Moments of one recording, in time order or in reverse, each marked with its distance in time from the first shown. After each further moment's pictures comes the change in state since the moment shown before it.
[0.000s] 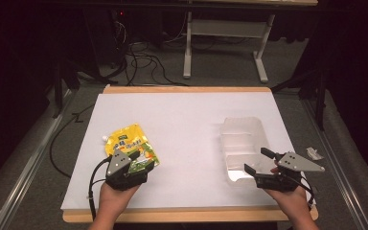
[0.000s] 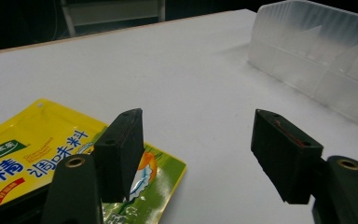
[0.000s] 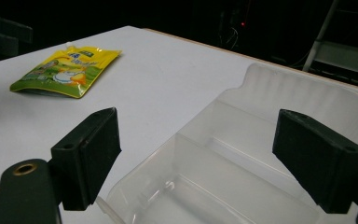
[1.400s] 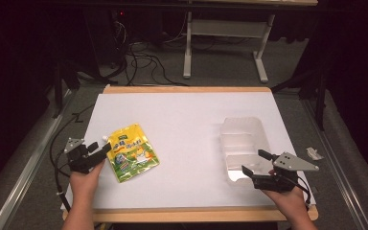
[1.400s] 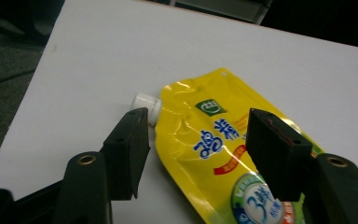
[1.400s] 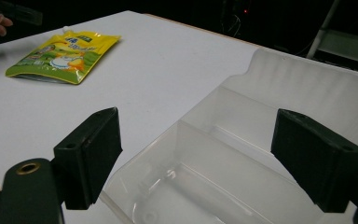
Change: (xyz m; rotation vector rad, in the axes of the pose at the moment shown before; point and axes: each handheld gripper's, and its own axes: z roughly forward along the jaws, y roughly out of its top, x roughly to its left) left arm 0.137 -0.035 -0.011 0.007 0.284 -0.380; right arm 0.002 -0.004 0.006 0.054 -0.002 -0.009
